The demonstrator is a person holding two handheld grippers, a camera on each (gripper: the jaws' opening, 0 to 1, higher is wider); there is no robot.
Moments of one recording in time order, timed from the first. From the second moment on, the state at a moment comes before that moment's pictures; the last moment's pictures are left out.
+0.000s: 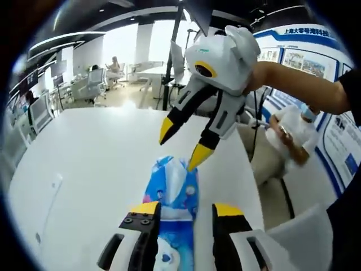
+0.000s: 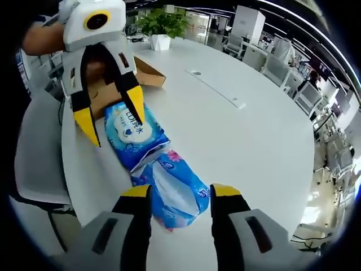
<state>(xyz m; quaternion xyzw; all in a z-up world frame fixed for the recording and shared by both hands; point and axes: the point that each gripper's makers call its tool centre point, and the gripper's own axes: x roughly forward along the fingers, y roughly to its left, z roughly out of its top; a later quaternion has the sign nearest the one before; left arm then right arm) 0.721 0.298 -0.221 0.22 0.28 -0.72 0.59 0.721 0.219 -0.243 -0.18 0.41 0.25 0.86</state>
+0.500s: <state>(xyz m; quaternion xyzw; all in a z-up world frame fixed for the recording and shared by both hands) 0.734 0.356 -0.176 0.19 0.25 -0.69 0.65 0.707 0.251 -0.216 -0.17 0.40 0.24 0.87</state>
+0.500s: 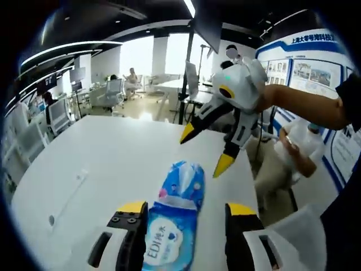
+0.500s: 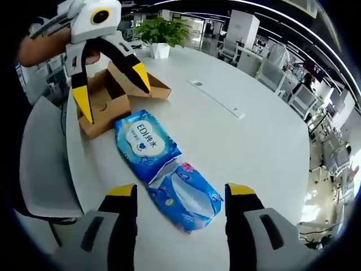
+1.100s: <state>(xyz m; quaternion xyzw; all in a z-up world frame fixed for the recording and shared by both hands) 0.750 0.451 -0.152 0.16 0.24 -0.64 0.72 0.703 0.308 -0.196 -0.14 0.37 0.24 0.89</state>
